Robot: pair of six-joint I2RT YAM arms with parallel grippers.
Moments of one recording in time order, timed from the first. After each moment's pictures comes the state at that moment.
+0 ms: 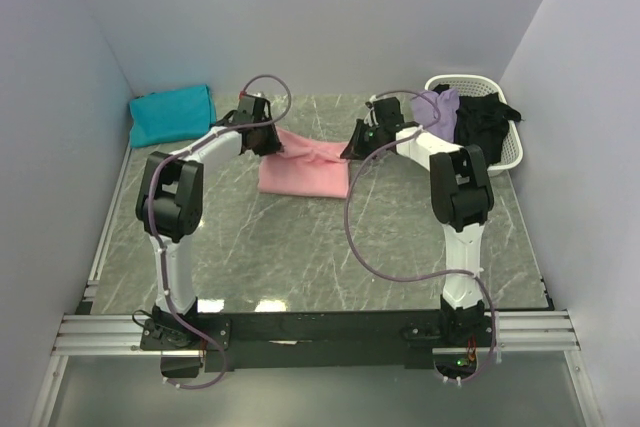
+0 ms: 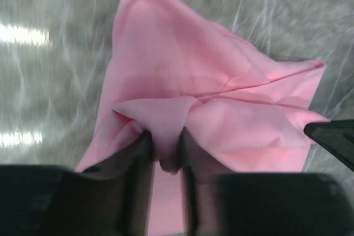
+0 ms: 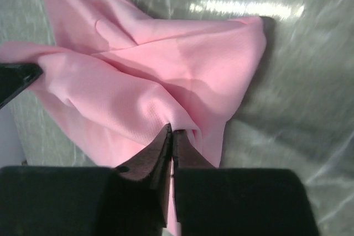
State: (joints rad) left arm -0.32 2.04 1.52 -0.31 0.08 -0.60; right arm 0.28 2.15 1.56 -0.27 -0.44 0.54
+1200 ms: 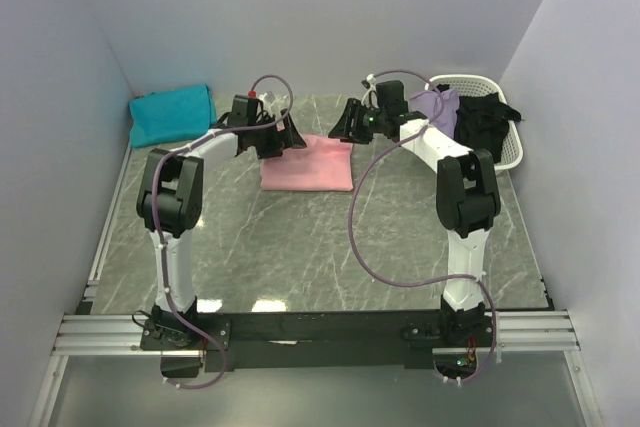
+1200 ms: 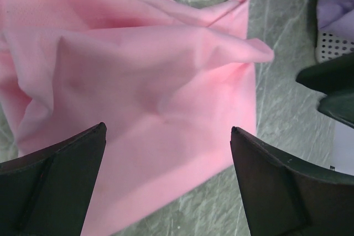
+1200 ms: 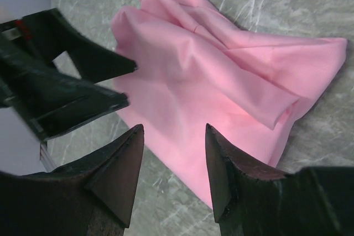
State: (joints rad) left arm -0.27 2.06 1.49 -0.15 0.45 -0.54; right arm 0.28 2.08 1.63 -0.22 -0.54 0.50
